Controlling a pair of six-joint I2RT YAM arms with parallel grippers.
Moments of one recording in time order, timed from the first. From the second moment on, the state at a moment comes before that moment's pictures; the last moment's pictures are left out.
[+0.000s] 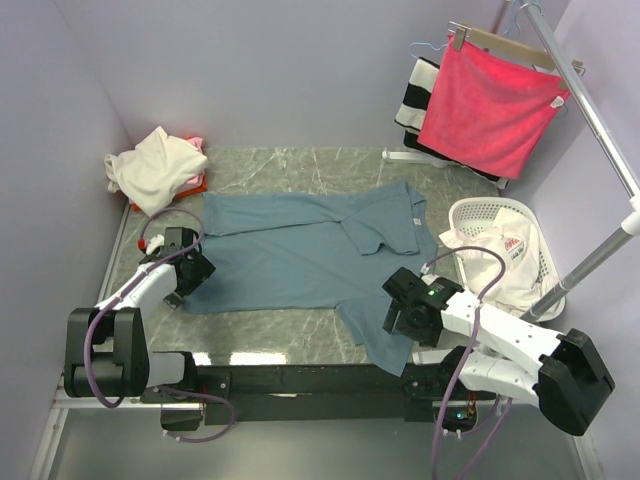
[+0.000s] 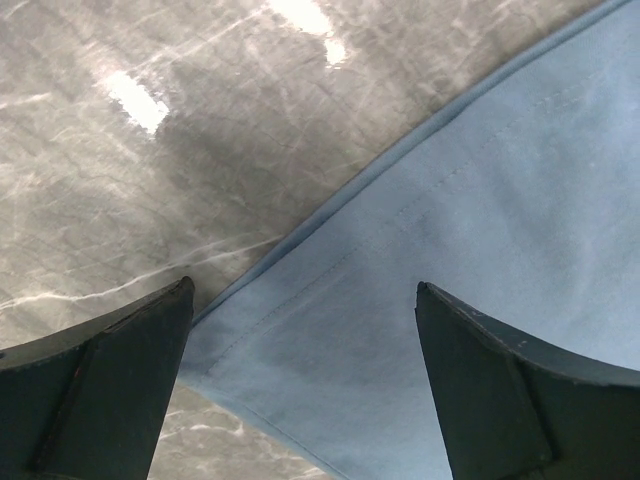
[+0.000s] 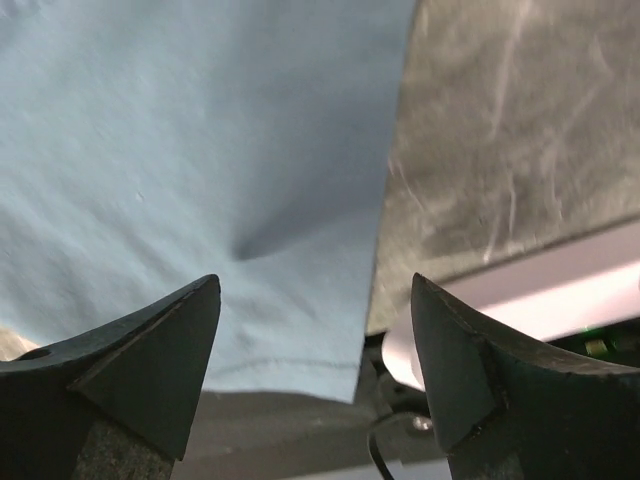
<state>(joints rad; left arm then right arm) 0.00 1.29 0.61 -0.47 -0.29 -0.84 0.72 1.04 0.55 -0.95 0.20 1.12</state>
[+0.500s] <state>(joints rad) 0.00 1.29 0.61 -0.42 -0.24 -0.83 0.73 1.15 0.53 -0.83 0.16 1.08</state>
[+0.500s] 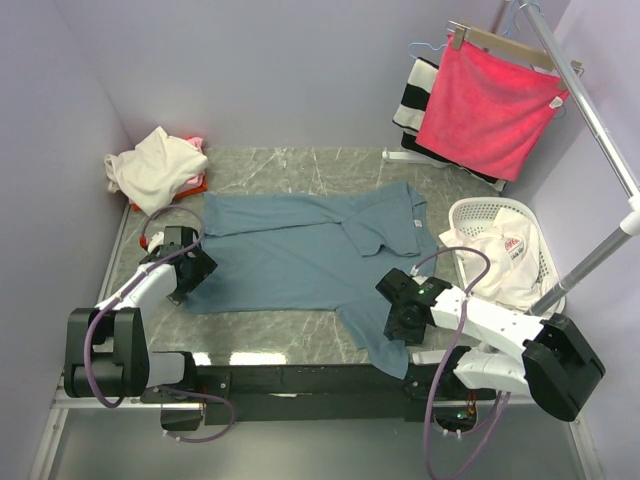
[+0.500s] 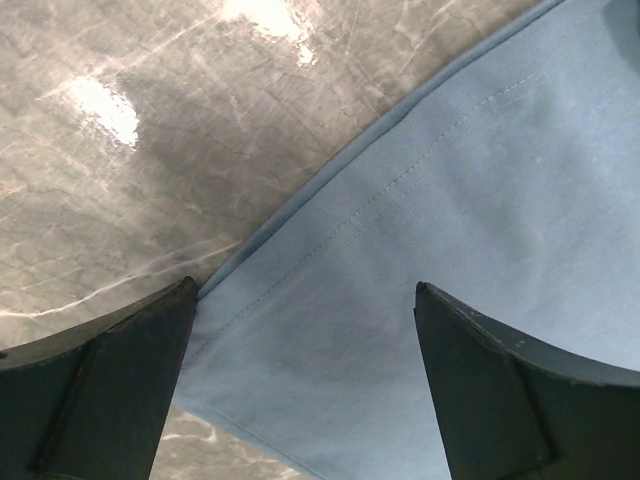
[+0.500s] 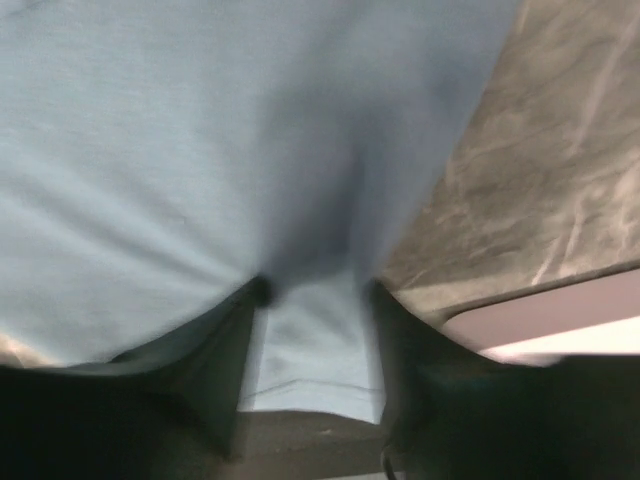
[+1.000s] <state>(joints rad) 0.00 1.22 0.56 -0.45 -0.16 -0.86 0.75 1.12 0.53 -0.83 0.15 1.08</state>
